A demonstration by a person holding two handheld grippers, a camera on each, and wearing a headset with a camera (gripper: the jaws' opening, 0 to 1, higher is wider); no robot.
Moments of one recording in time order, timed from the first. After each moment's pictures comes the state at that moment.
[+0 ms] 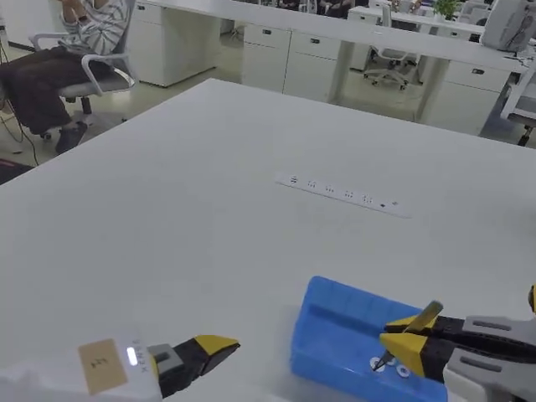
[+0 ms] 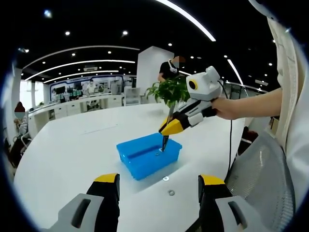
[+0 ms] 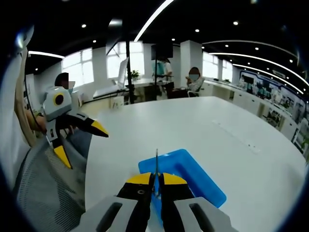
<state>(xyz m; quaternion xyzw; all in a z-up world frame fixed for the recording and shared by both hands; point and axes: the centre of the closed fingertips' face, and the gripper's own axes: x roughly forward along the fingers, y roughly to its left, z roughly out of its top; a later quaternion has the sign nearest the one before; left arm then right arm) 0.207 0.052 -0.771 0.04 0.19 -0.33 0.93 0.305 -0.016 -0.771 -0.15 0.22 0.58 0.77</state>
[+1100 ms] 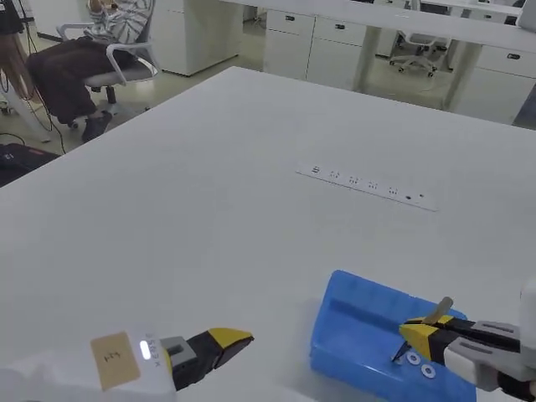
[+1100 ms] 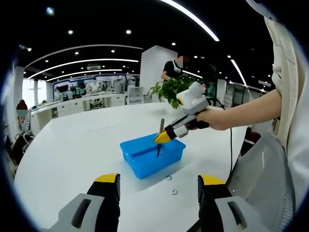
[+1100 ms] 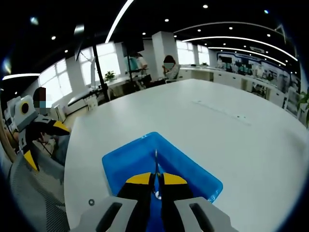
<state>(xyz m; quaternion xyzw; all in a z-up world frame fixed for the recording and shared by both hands) 0.212 0.057 -0.774 0.03 0.19 -0.31 0.93 0.356 -0.024 -0.822 -0.09 0.29 0.50 0.81</state>
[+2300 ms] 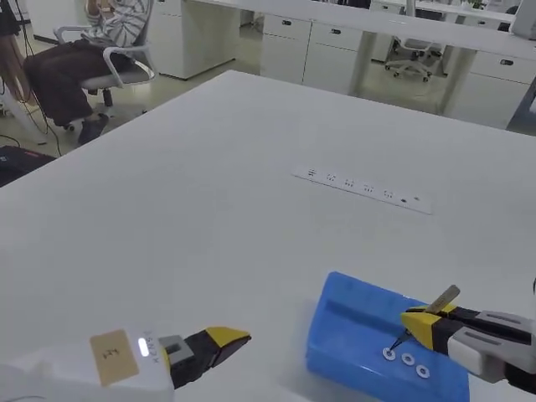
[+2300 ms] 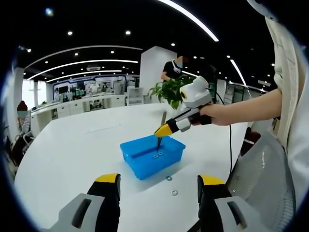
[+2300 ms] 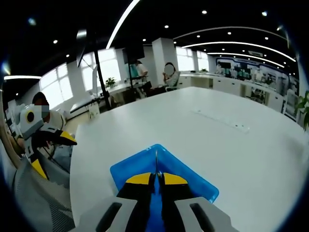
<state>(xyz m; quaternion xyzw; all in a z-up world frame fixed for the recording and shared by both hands) 0.210 0.057 -0.772 0.04 0.19 -0.31 0.93 0.347 -0.023 -0.791 -0.07 0.26 0.50 0.82</state>
